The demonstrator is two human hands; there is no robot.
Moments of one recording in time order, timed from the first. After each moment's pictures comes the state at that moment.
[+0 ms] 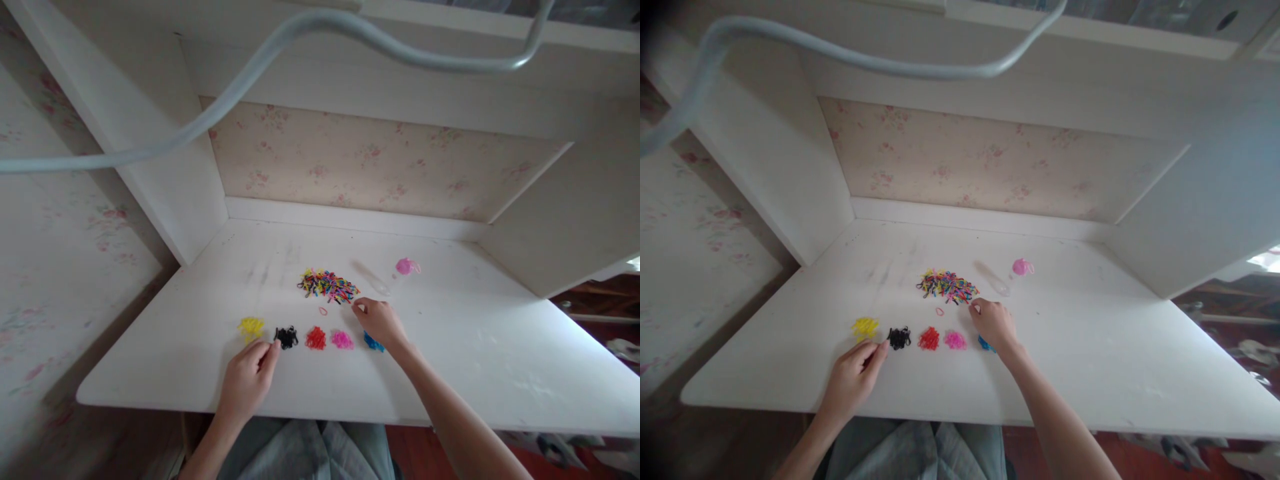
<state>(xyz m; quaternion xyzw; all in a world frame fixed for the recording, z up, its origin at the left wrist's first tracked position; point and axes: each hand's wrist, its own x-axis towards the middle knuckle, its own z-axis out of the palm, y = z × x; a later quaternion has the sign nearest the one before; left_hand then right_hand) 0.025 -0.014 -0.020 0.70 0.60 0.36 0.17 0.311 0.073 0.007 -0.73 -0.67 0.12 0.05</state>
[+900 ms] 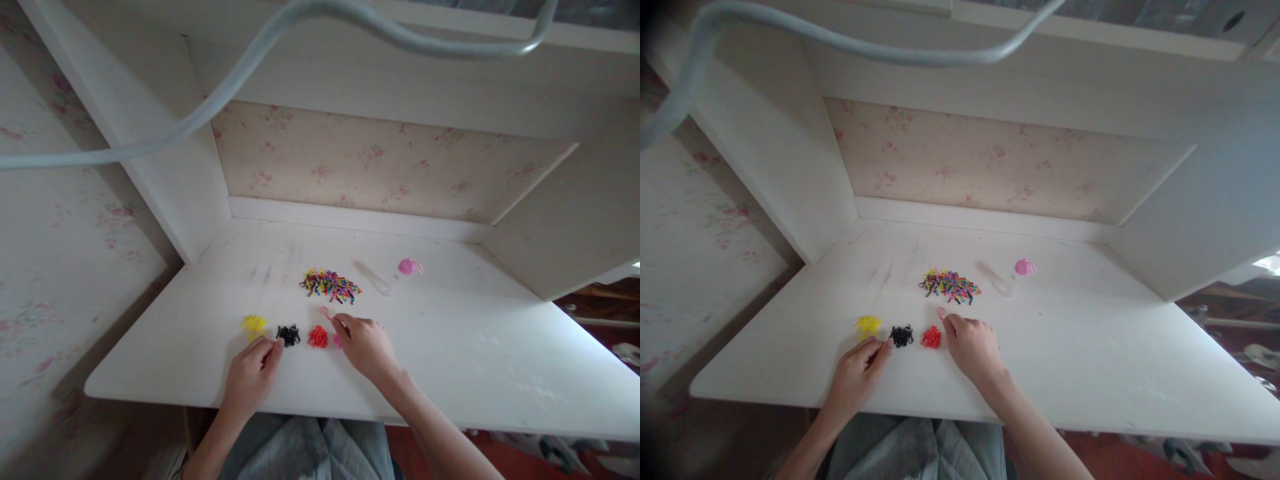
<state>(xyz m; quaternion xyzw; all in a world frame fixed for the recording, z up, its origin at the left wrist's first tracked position) 0.027 -0.015 -0.018 0.70 0.60 0.35 0.17 0.255 0.021 0.038 -0.65 -0.75 0.09 0.08</state>
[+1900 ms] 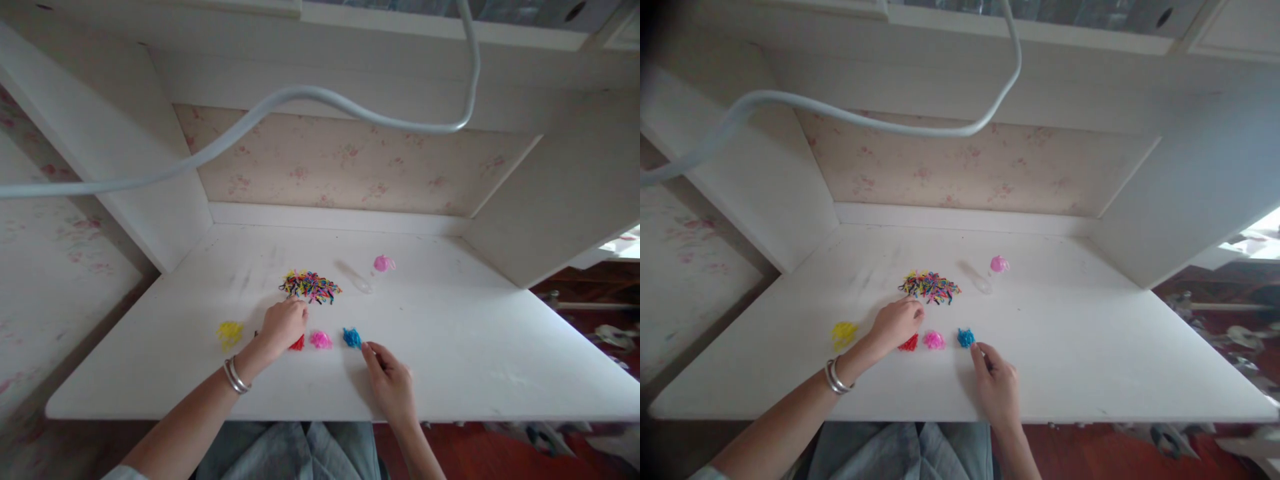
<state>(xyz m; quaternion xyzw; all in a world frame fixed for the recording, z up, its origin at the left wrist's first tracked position) 0.124 0.073 0.012 0.81 0.57 0.13 0.09 0.335 -0.040 -0.022 -0.73 -0.50 0.25 0.40</state>
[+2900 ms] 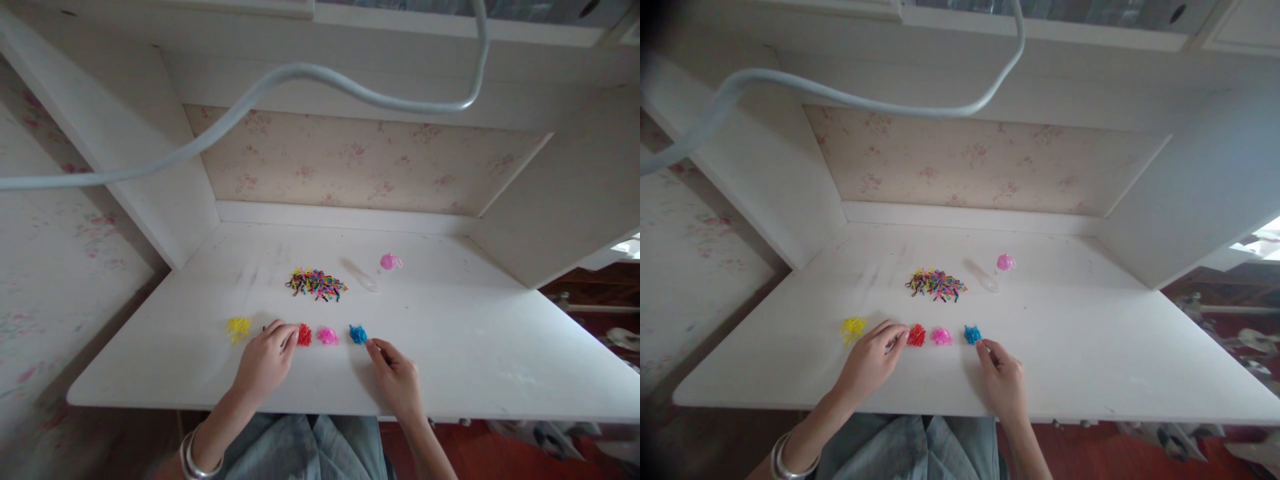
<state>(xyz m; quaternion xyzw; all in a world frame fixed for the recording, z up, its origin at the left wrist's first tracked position) 0.083 0.001 0.018 0.77 0.55 0.28 0.17 0.336 -0.037 -0.026 -0.72 -0.51 0.26 0.40</state>
